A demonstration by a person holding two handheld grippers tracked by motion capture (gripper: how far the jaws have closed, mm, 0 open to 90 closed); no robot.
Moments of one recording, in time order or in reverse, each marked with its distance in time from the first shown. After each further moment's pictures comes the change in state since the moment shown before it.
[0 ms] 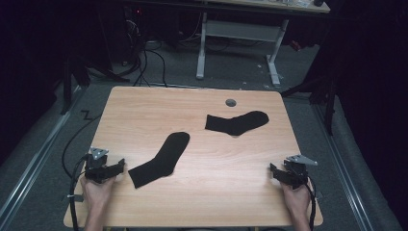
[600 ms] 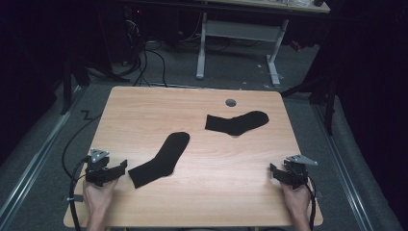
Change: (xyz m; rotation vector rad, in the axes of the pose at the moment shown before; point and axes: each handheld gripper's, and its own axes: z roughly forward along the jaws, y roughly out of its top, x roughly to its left) left arm -0.022 0.007 -0.029 -0.032 -0.075 -0.011; right arm 0.000 0.000 0.000 0.000 0.000 0.000
